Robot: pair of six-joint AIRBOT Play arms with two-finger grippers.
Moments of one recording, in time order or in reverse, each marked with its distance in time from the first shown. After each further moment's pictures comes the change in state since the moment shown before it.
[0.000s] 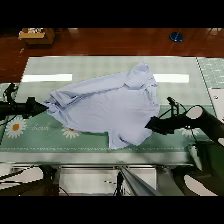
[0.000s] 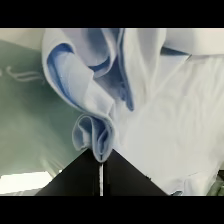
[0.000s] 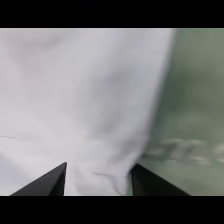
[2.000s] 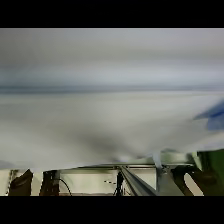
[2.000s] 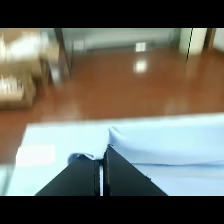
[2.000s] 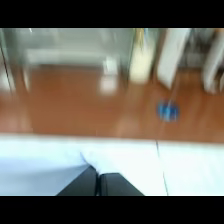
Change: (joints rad) left arm -0.042 0.835 1.174 0.300 -0.501 -0.452; right arm -0.118 0.463 1.539 -0.653 0.720 -0.024
